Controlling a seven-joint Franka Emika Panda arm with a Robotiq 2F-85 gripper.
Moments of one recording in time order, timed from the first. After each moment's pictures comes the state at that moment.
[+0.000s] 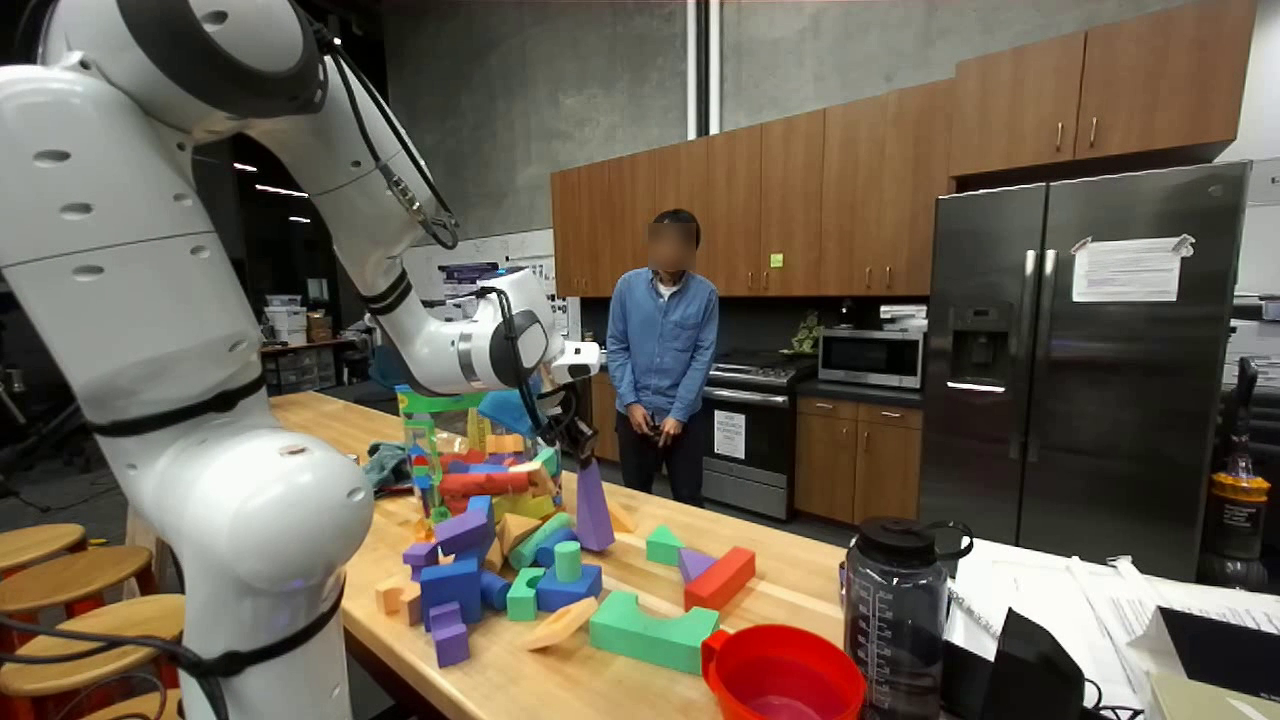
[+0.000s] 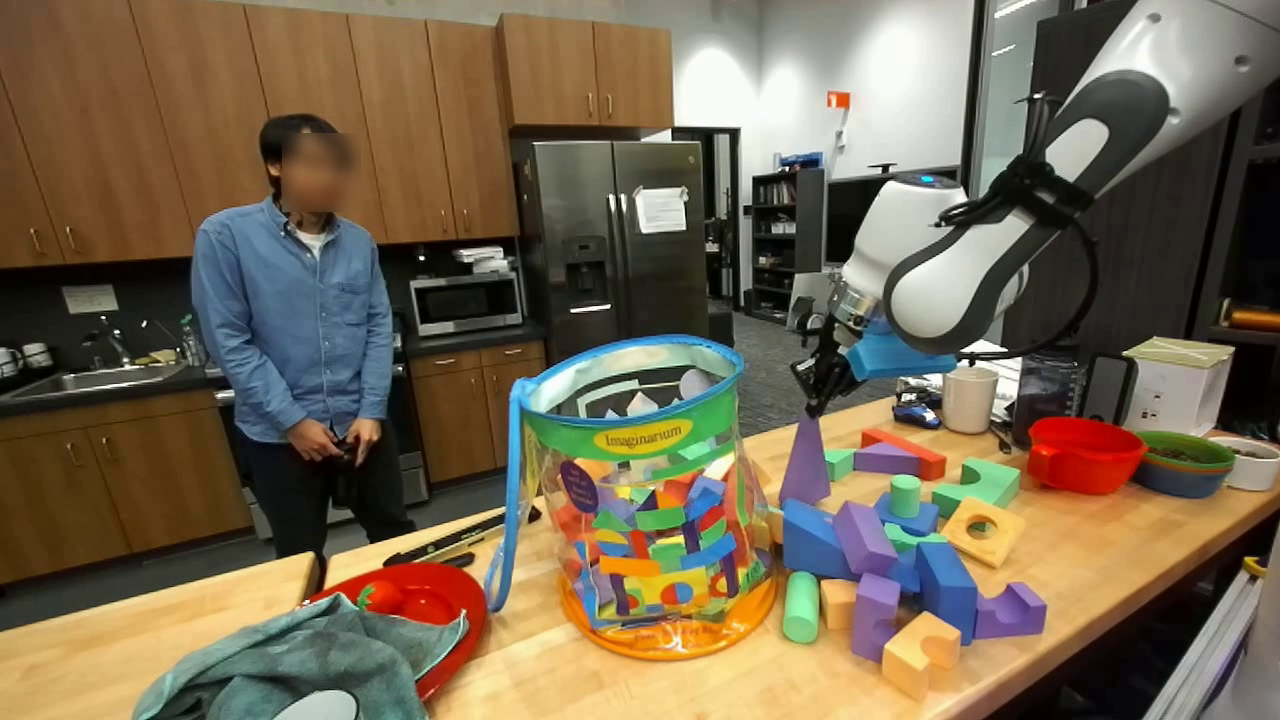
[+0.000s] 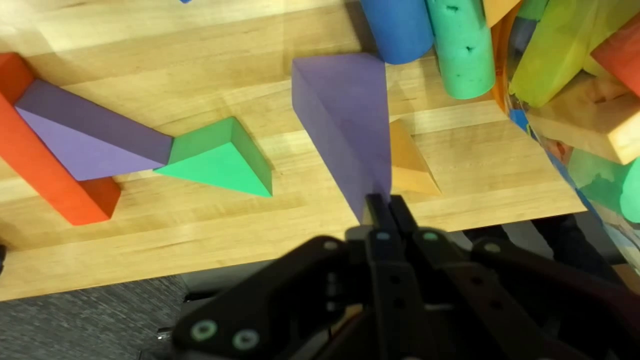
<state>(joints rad) -0.07 -0.27 0.15 -2.73 -0.11 2.92 0.49</state>
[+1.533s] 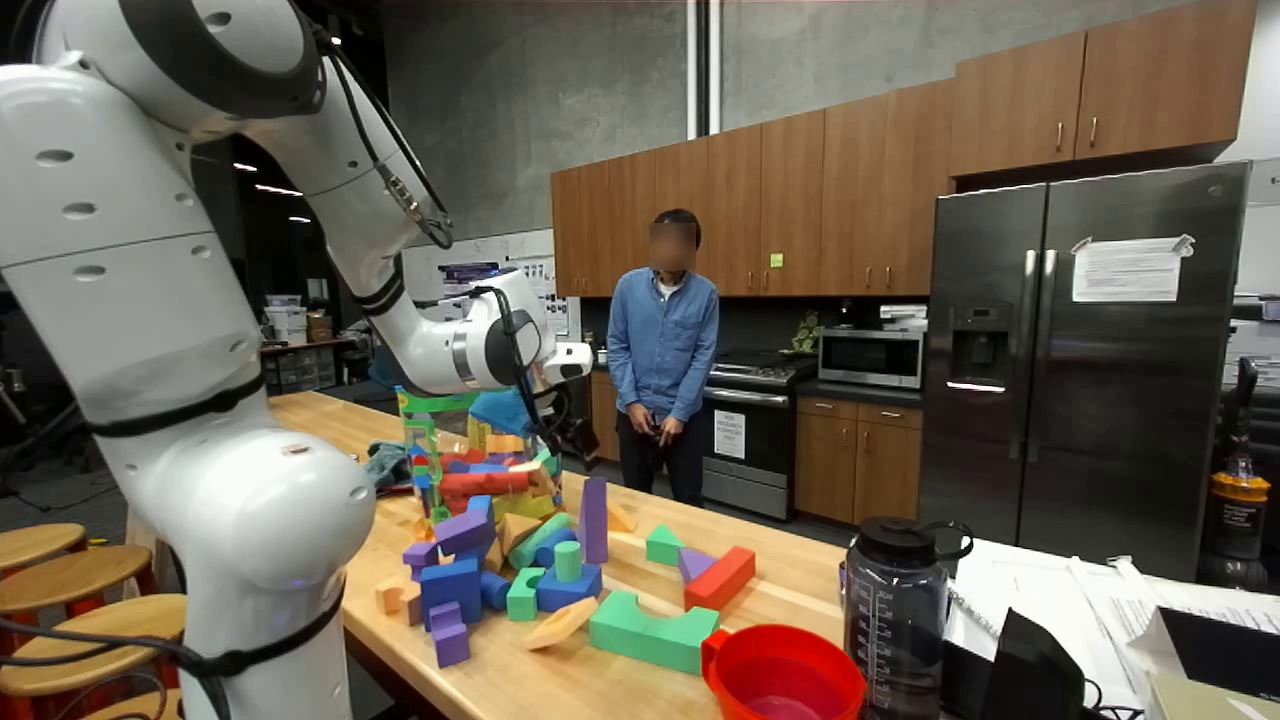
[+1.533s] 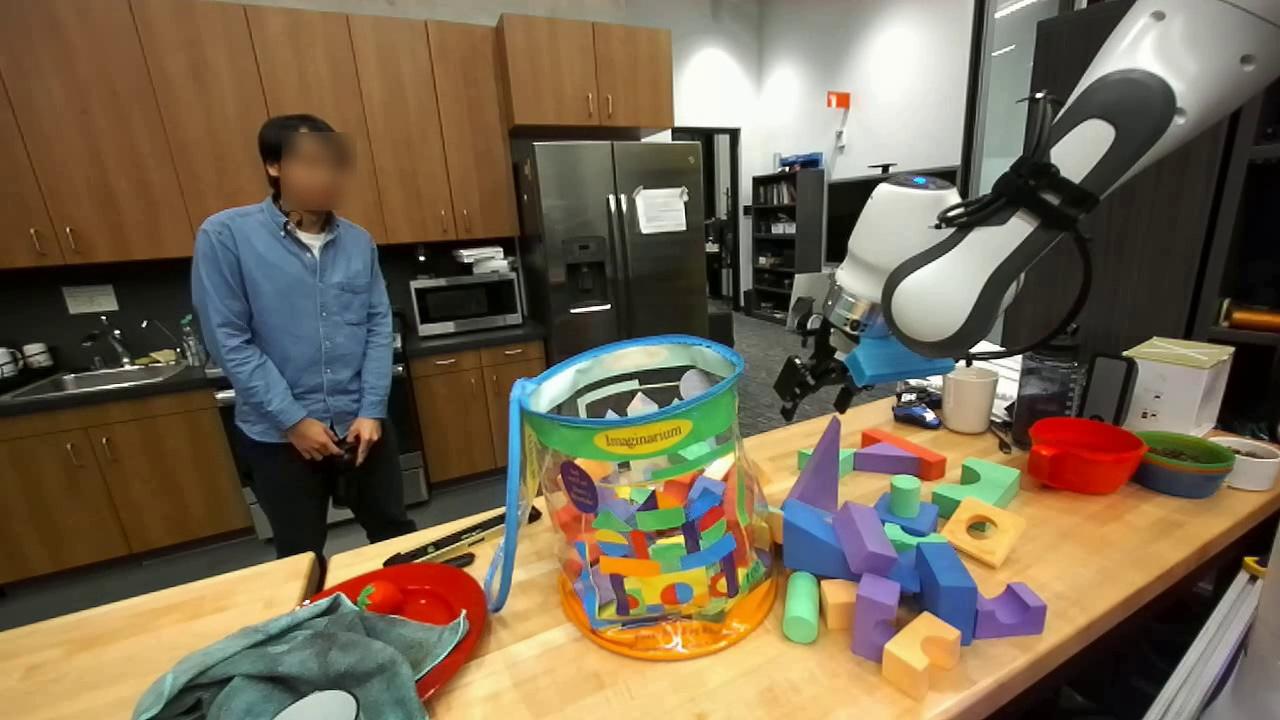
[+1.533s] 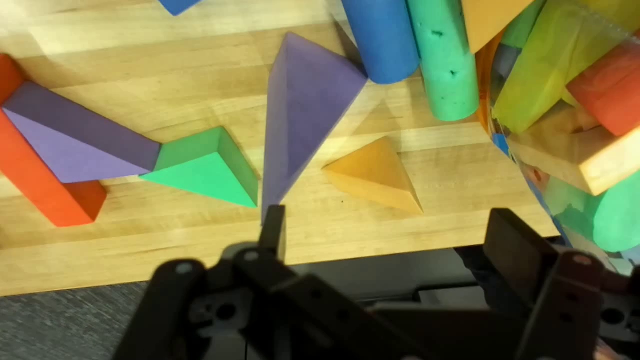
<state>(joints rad) -0.05 -0.27 0.16 -2.72 -0.13 2.89 0.49</state>
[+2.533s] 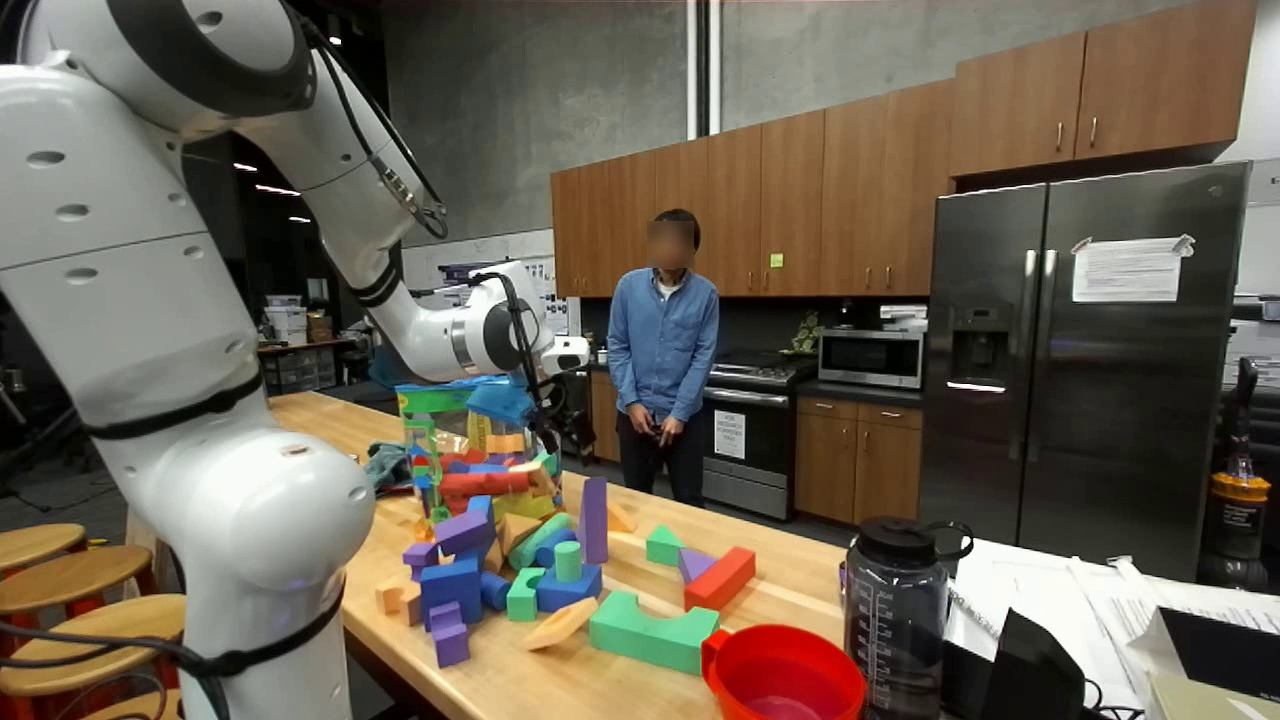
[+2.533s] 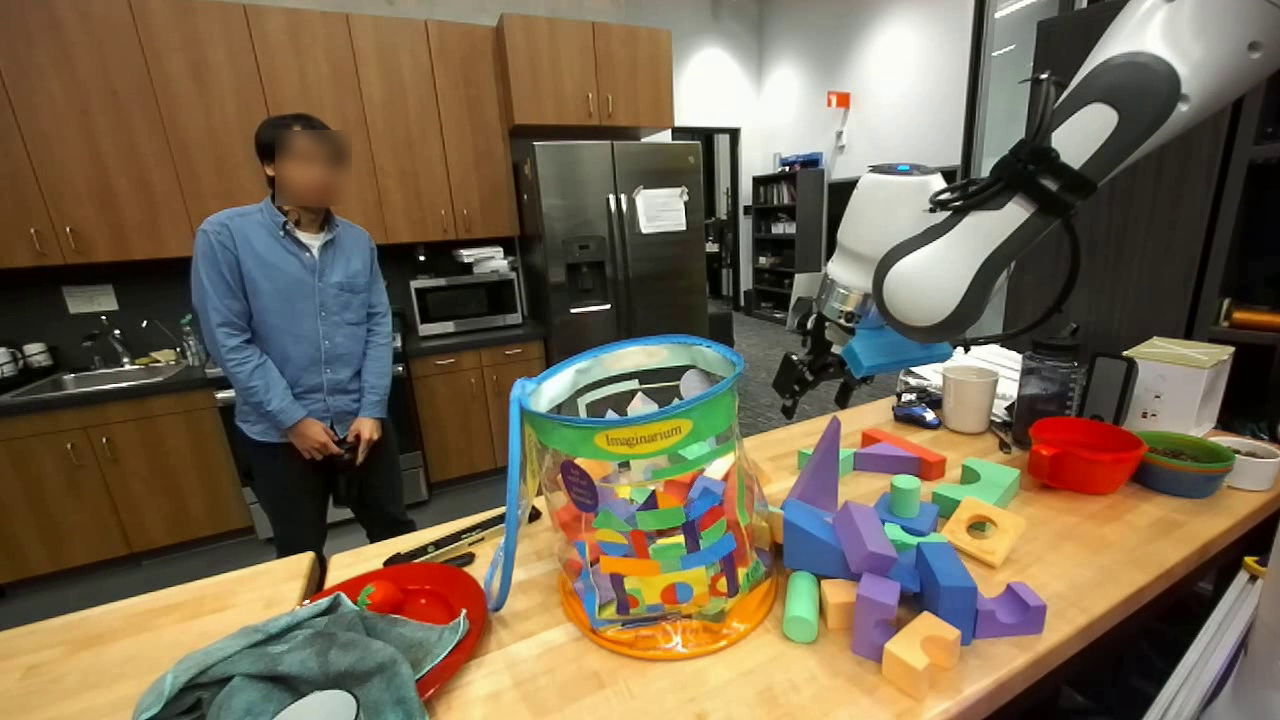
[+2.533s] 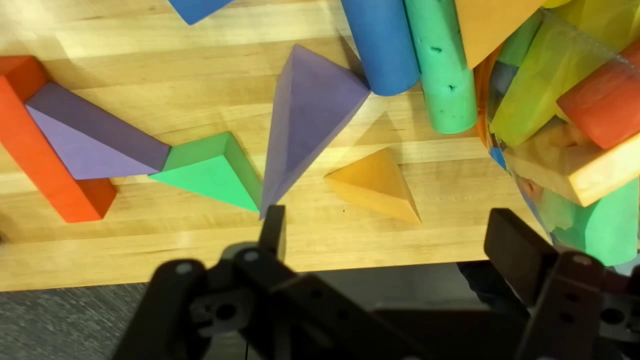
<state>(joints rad) -0.06 -0.29 0.19 -2.69 -0.13 2.78 0.48</state>
